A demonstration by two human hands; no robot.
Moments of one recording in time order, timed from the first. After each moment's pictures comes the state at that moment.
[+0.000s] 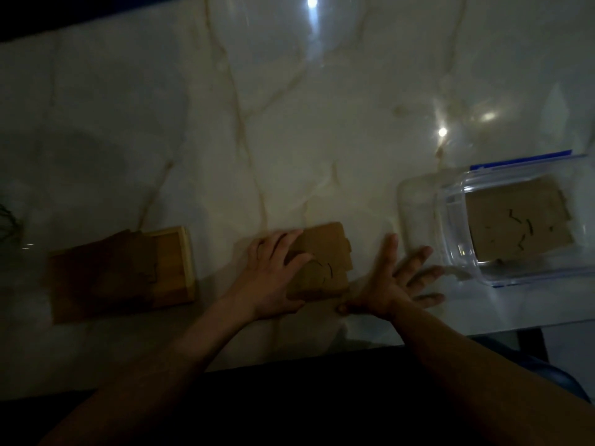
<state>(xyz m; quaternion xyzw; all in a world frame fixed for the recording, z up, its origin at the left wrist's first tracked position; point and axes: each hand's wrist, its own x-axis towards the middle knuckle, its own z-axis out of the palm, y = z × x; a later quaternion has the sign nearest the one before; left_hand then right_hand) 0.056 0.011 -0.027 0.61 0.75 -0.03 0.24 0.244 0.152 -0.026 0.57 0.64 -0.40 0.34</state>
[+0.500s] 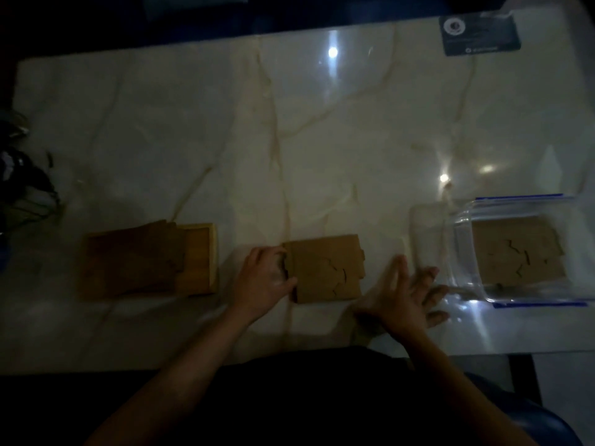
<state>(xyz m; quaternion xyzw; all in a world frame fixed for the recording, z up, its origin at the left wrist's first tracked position) 0.049 -0.030 -0.017 0.30 0.88 0.24 0.29 0.259 0.140 -0.023 0.57 0.70 -0.36 0.25</state>
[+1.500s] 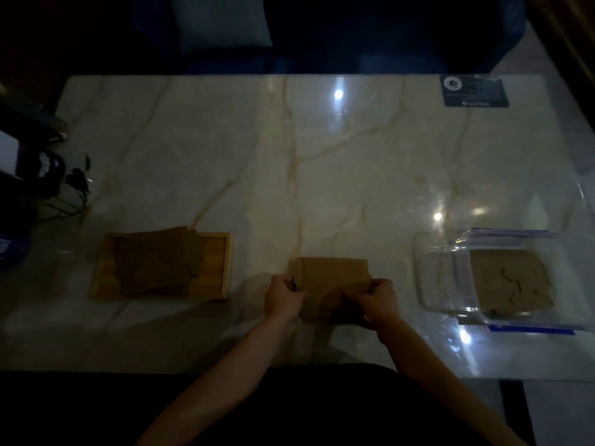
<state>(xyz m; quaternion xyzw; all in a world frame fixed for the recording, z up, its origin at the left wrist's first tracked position) 0.083 -0.007 -0.028 -0.07 0.84 0.39 0.38 0.201 0.131 -0.017 0.63 0.53 -0.57 0.06</state>
